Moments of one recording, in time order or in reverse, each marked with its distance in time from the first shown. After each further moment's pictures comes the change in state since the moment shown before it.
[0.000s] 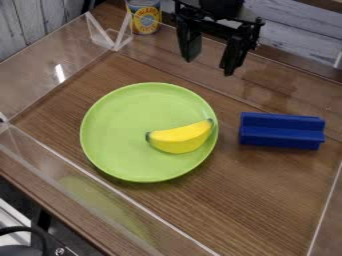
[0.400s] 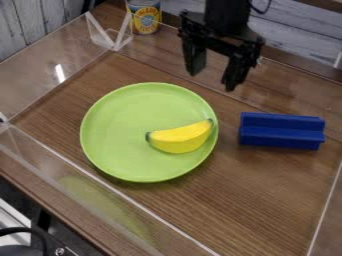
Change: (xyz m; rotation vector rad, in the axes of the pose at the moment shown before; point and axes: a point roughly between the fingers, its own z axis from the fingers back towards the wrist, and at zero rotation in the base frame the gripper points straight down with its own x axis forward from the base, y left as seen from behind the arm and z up) arm 0.004 -0.022 -0.022 -0.001 0.040 -0.158
